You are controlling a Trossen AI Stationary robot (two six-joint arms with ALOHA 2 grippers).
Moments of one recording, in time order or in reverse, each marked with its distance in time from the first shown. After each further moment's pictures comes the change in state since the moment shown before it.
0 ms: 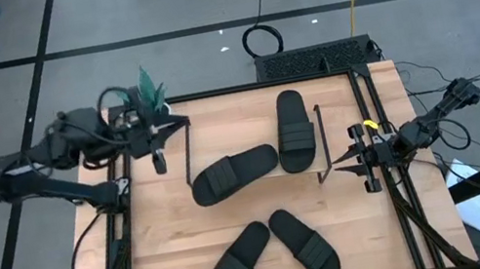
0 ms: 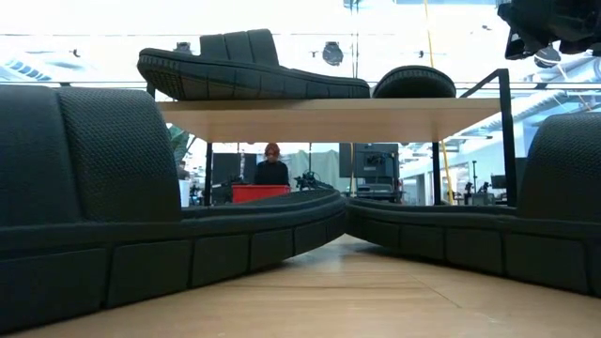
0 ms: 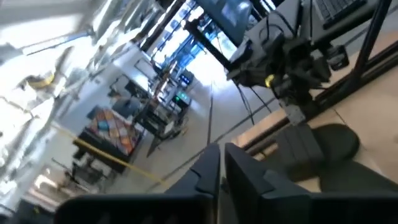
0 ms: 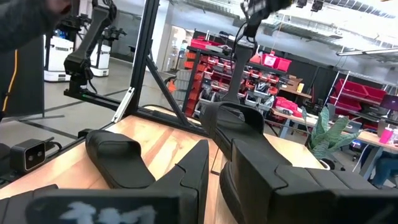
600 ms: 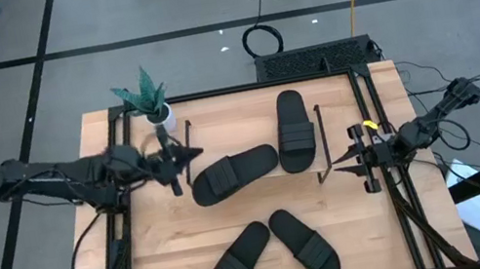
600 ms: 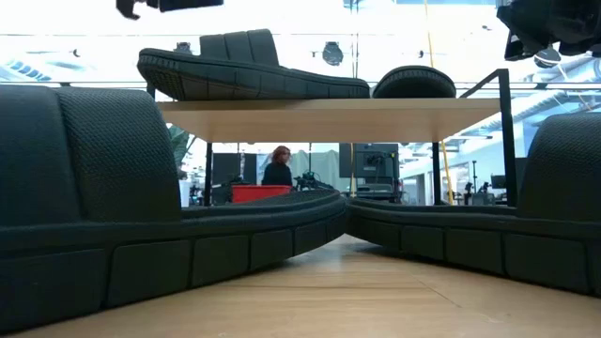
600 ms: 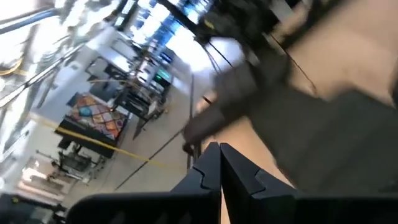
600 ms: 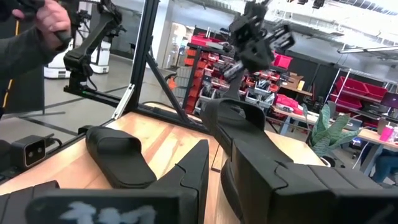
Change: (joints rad) left arm -0.113 -0.133 -0.564 0.294 -0.114 0.043; right arm 0.000 0.012 0.000 -0.001 0.003 0.003
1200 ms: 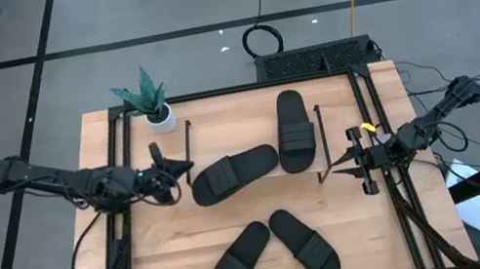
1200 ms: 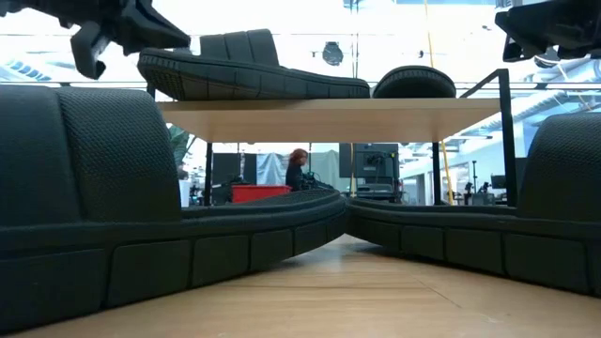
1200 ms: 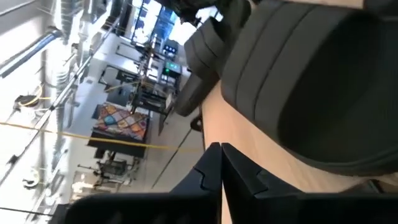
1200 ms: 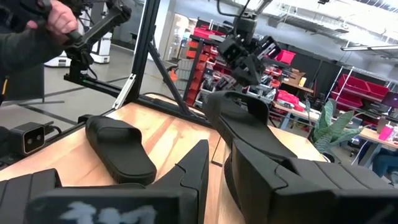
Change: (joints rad) left arm -0.140 -0.137 -0.241 0.051 -0.207 0.183; right arm 0.000 0.048 0.000 0.010 0.000 -0.016
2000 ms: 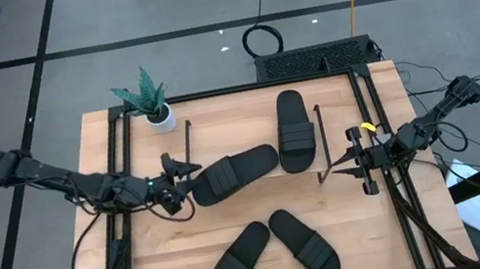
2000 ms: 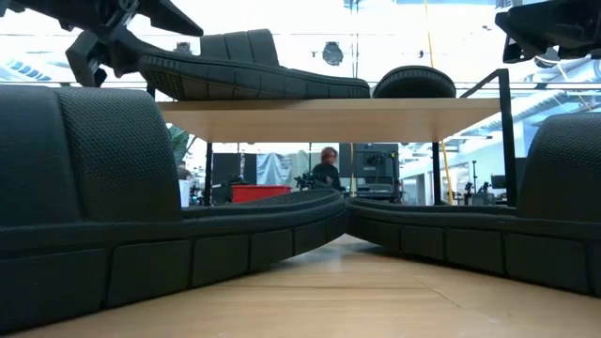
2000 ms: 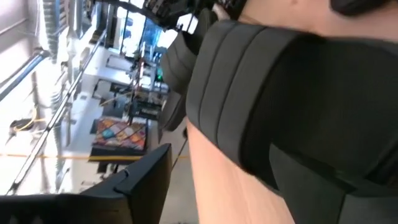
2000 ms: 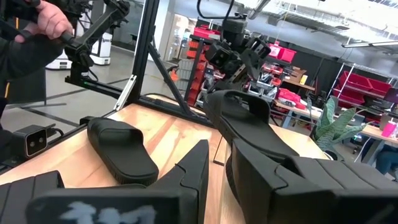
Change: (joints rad) left arm -0.087 0.131 0.001 0.074 -0.055 0.053; right arm 0.000 0.001 0.000 -0.001 0.000 0.020
